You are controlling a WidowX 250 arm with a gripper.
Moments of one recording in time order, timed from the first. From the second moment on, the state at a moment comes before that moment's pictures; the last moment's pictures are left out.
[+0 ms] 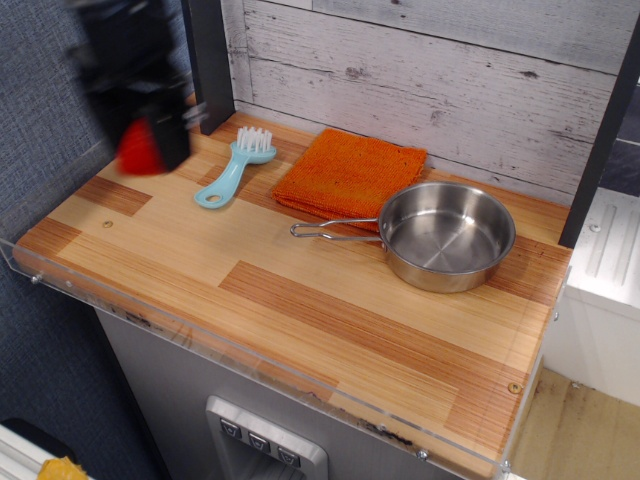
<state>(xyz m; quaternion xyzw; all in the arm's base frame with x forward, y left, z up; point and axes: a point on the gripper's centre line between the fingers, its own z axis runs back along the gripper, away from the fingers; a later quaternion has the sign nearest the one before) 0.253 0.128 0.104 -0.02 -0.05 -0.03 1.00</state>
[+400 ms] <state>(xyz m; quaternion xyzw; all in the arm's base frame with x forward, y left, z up) 0.242 0.175 0.075 0.00 -0.03 -0.01 1.00</state>
